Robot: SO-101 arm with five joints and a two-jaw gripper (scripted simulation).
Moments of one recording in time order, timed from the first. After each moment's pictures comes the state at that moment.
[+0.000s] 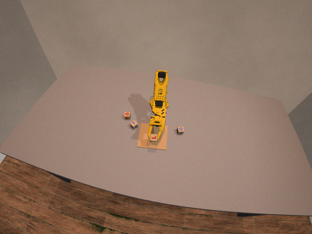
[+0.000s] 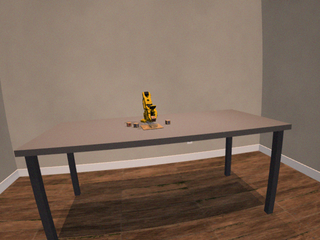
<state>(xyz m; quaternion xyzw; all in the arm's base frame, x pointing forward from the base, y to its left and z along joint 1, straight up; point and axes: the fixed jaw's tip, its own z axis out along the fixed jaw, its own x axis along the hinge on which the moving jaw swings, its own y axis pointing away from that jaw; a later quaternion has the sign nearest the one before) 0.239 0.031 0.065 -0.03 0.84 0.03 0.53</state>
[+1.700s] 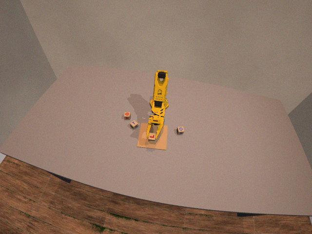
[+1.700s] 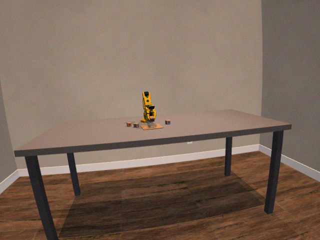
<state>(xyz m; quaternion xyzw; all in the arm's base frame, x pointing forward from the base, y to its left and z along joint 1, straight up) 0.237 0.022 0.065 -0.02 0.83 0.02 0.56</state>
